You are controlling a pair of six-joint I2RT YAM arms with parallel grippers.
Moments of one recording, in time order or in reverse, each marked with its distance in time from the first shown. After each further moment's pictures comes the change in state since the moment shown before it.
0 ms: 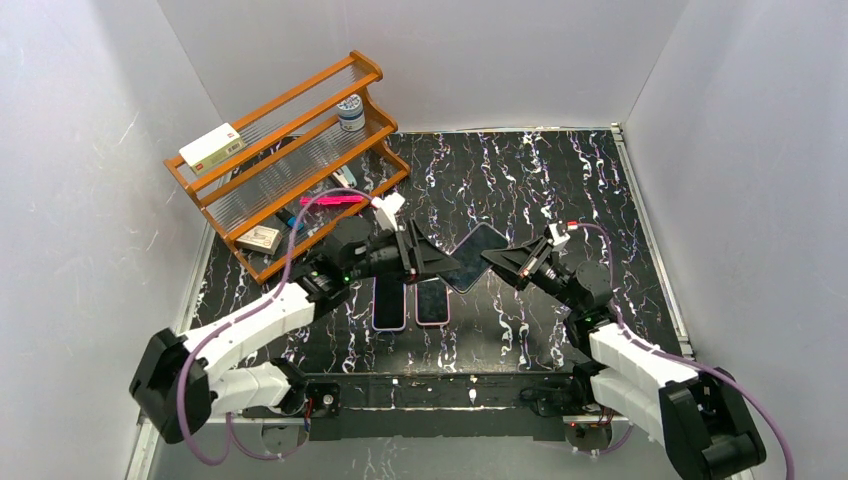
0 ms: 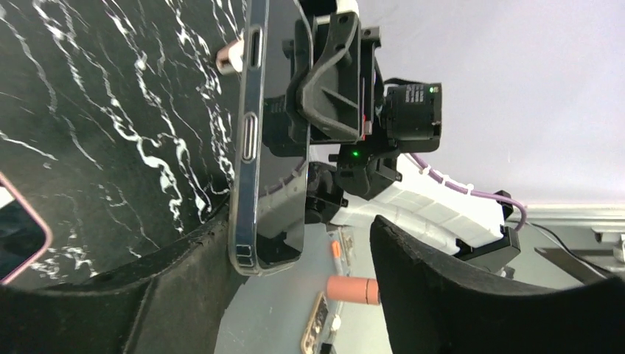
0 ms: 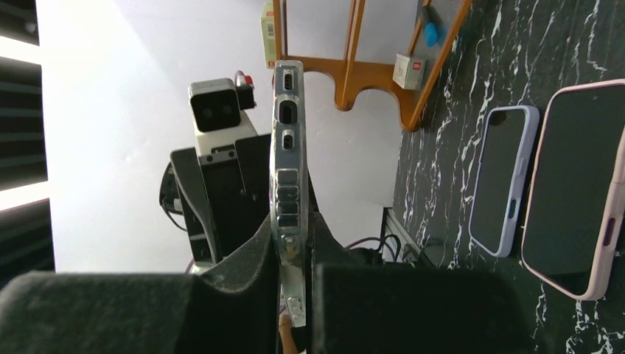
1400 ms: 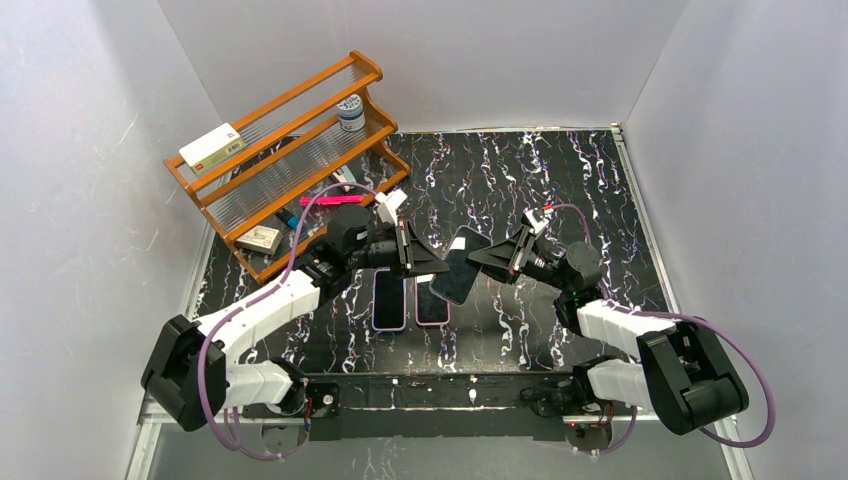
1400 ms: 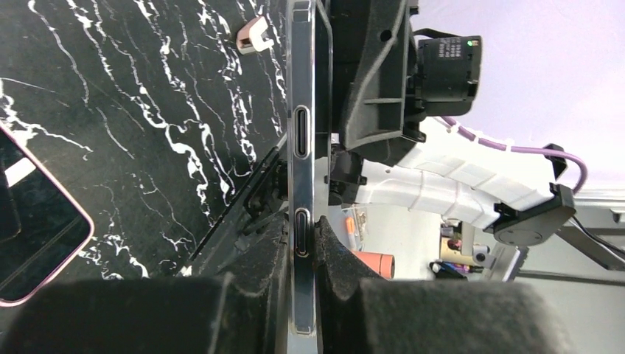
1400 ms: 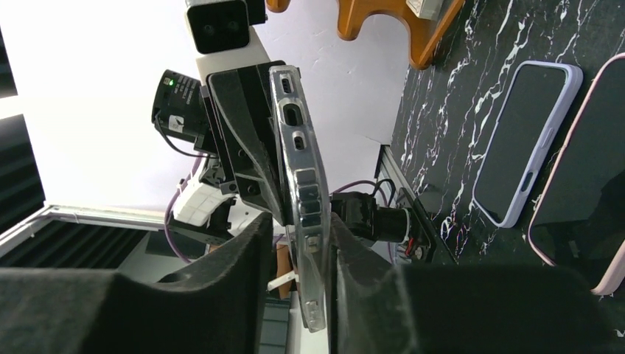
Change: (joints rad) left arm 0.115 0.049 0.039 -0.082 0.168 0.107; right arm 0.007 0.282 0.111 0.222 -0.267 -0.017
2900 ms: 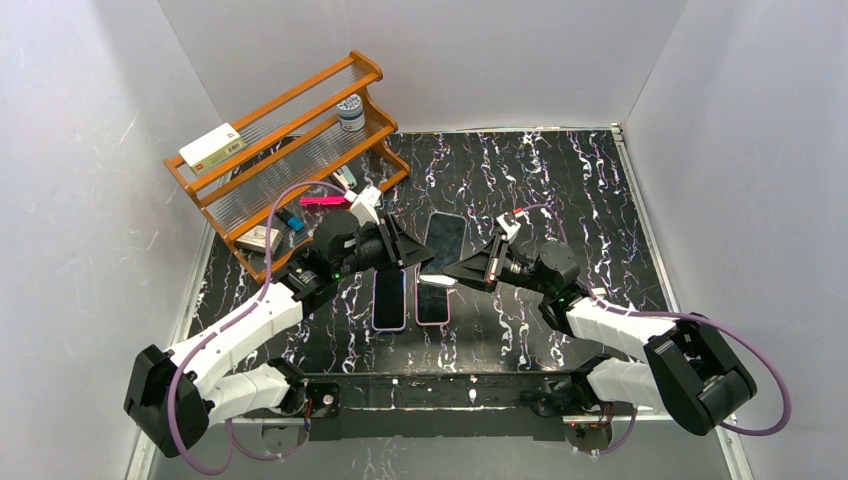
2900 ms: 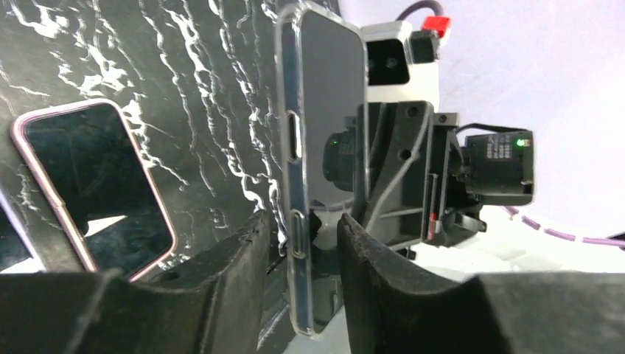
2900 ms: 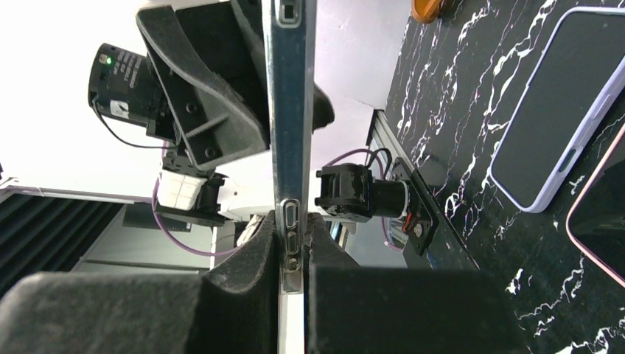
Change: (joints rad) left arm -0.012 -0.153 -0.005 -0.163 -0.344 0.065; right arm 0.218 -0.008 0.073 -0.175 0.126 -0.101
